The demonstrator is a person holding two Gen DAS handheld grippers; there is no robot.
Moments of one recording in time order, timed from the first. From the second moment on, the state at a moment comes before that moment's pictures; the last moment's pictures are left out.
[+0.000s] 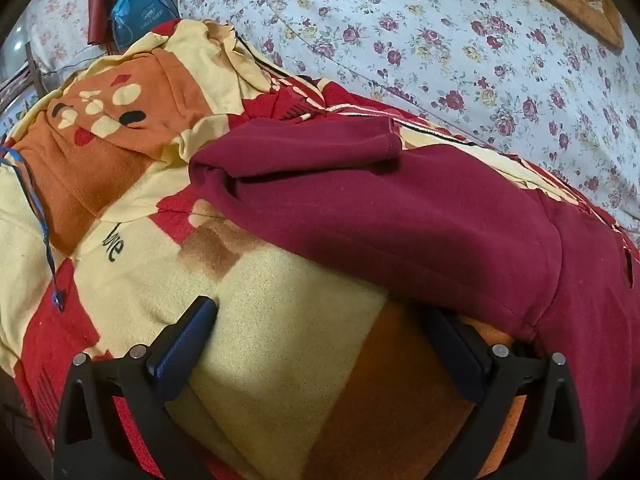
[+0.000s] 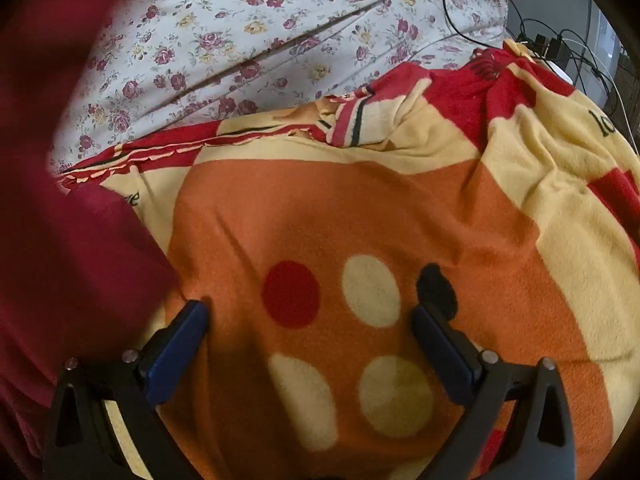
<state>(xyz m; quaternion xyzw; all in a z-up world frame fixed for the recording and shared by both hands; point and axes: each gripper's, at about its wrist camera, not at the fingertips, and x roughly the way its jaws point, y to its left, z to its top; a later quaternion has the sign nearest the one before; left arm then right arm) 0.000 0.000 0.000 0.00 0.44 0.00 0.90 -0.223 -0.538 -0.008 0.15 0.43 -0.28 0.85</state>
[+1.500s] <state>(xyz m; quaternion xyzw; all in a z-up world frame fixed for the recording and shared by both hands) -0.093 -0.080 0.071 0.07 0.42 -0.12 0.90 -0.204 -0.321 0.100 0.20 0.42 -0.05 0.88</state>
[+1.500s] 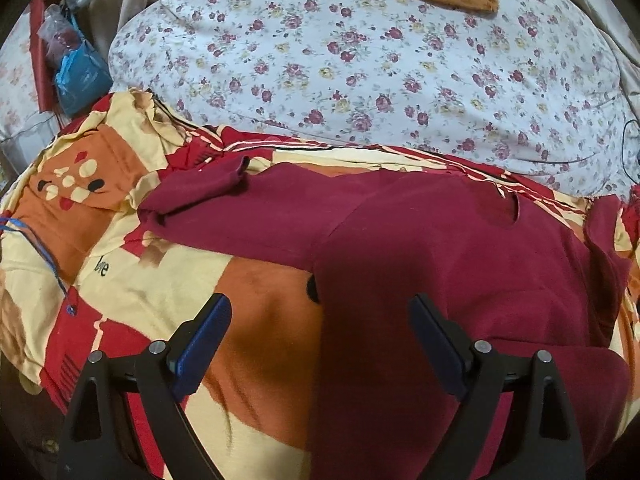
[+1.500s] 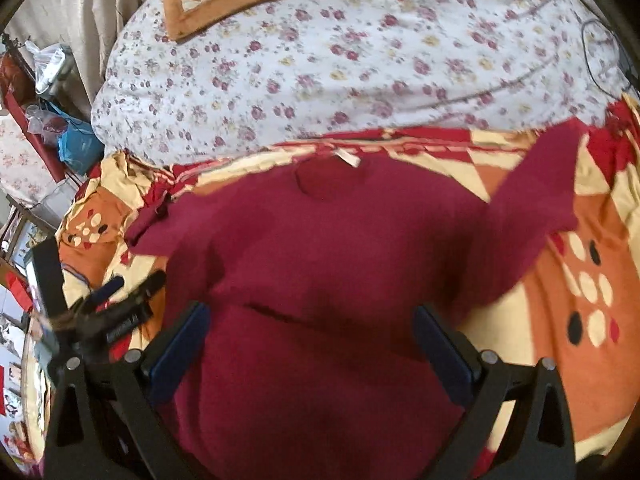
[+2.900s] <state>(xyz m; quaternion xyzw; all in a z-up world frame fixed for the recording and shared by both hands) -0.078 -0.096 0.055 0.07 0.44 -0.12 0.89 -0.148 -0.298 0.046 0.10 0.43 -0.14 0.88</state>
